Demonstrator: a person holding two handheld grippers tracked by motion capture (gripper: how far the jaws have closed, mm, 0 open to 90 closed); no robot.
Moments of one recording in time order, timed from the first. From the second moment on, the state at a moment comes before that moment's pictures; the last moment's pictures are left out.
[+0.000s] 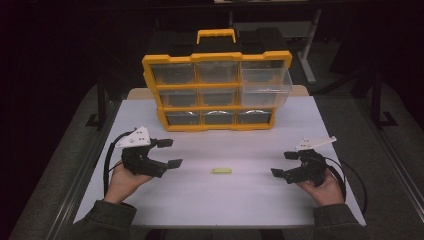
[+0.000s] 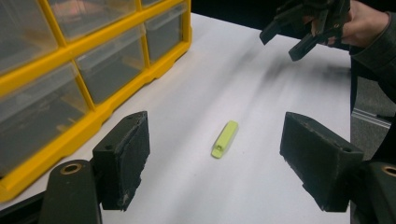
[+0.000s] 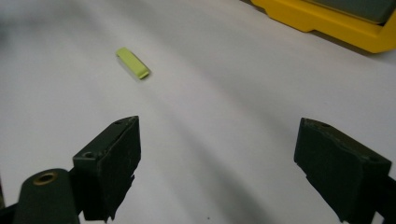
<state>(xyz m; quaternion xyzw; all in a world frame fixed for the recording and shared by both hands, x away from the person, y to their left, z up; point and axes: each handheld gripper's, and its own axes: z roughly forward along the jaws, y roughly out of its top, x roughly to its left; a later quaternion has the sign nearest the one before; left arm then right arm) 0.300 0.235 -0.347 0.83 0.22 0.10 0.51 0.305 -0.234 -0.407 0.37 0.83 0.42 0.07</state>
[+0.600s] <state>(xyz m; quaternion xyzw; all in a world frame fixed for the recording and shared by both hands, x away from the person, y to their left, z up) 0.293 0.247 -0.368 0.83 0.24 0.10 0.49 0.312 -0.202 -0.388 0.31 0.87 0.39 0.07</state>
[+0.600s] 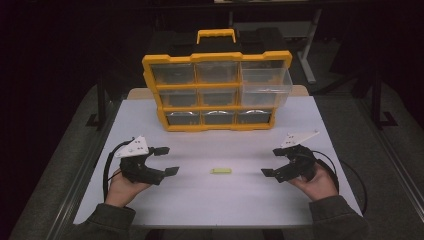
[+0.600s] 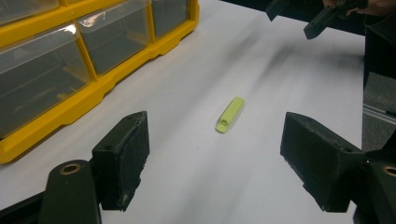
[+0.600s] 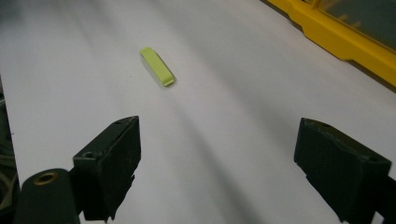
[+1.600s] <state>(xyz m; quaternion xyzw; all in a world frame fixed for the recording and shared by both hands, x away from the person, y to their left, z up) 0.294 0.251 -0.372 0.83 0.24 0.10 0.49 0.342 -0.113 -0.380 0.18 0.92 0.33 0.04</state>
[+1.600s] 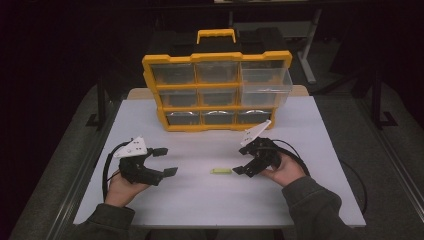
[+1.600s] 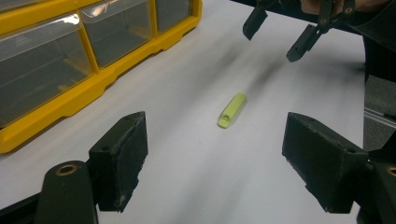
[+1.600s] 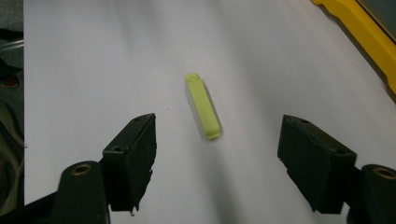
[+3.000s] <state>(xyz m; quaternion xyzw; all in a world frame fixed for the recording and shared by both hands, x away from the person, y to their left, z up) 0.293 0.253 -0.369 0.83 0.25 0.10 0.50 0.371 -0.057 -0.420 0.09 0.96 0.27 0.00</state>
